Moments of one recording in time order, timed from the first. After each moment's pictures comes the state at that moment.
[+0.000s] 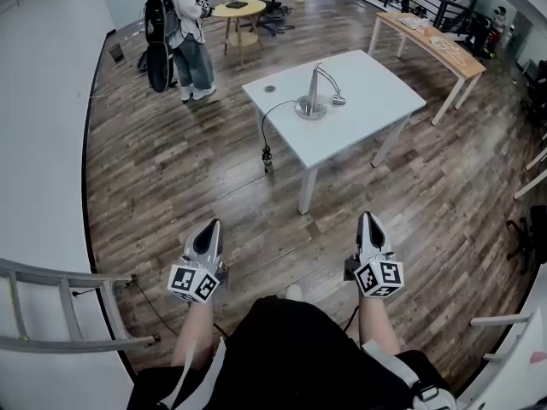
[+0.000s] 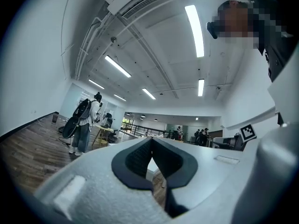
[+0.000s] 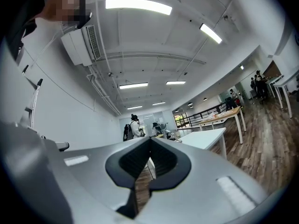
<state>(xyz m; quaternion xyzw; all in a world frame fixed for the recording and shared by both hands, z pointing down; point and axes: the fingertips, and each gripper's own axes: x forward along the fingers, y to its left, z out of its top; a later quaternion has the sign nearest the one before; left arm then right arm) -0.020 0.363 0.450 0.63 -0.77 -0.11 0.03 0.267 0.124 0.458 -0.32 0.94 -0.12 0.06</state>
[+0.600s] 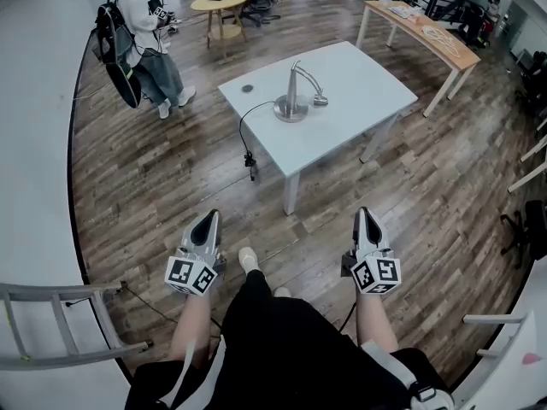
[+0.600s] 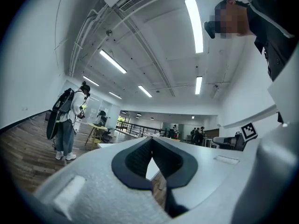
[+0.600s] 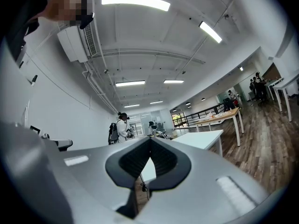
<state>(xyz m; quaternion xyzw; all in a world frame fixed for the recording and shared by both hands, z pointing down) -0.025 0.257 0.458 0.65 -0.75 -0.10 0.04 0.267 0.043 0.465 -0.33 0.94 -0.11 0.05</state>
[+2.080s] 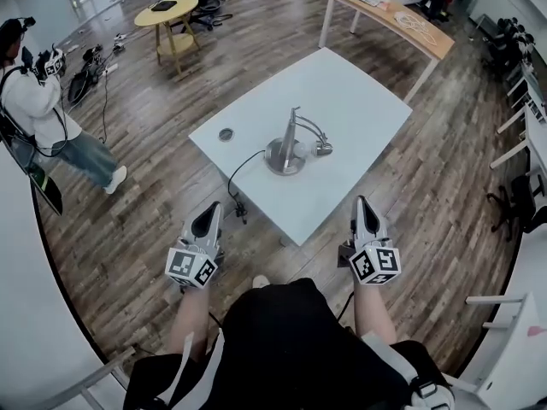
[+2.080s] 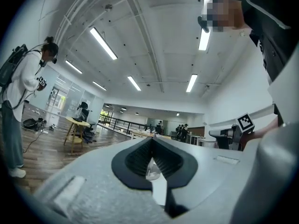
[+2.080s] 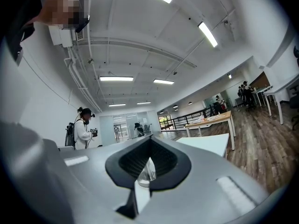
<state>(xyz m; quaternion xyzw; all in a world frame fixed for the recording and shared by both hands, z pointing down) -0.220 0.016 0.480 0.74 -0.67 -0.09 0.05 0.090 -0.129 0.462 -0.42 0.90 -0.11 0.05</state>
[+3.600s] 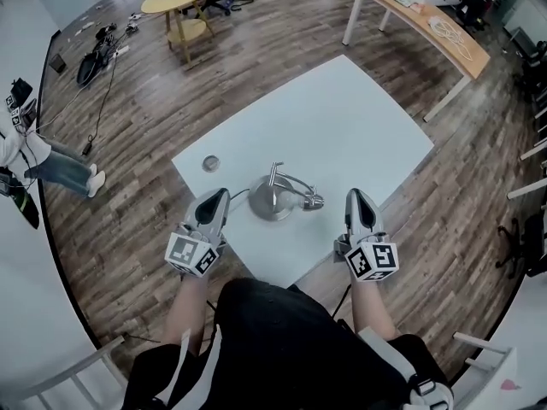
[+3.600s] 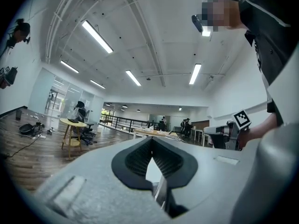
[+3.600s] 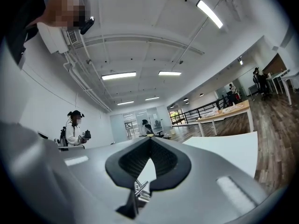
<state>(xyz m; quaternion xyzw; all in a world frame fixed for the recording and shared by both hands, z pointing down) -0.225 -0.184 0.486 0.73 -0.68 -0.05 0.05 0.034 -0.330 0.483 -0.35 0.93 -0.13 0.04</state>
